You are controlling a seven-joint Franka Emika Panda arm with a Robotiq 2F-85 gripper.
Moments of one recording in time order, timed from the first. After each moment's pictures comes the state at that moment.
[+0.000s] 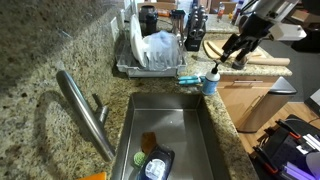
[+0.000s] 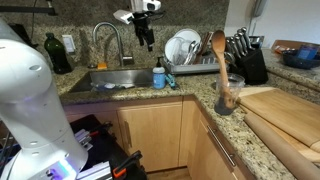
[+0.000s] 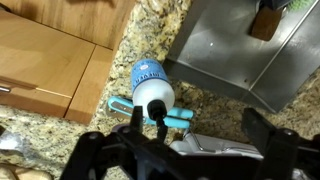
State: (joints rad) arm 0.09 -0.37 0.14 -2.46 0.16 2.35 0.32
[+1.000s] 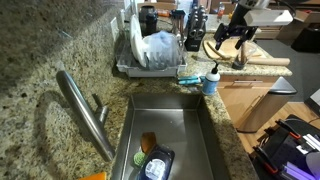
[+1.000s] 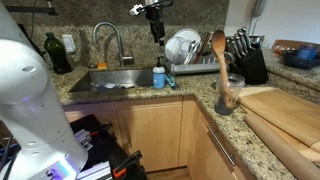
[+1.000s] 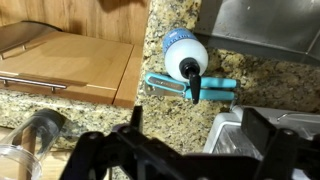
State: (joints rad) arm 0.02 -0.20 0.16 -2.21 -0.06 2.18 0.64
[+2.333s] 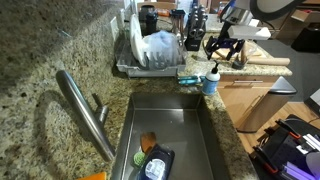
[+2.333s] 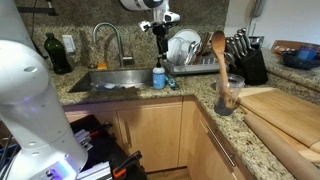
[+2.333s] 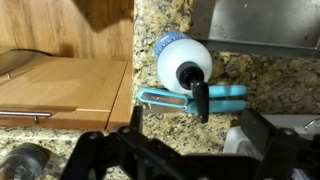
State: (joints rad) arm 0.03 -0.05 0.12 -2.20 0.00 2.27 0.66
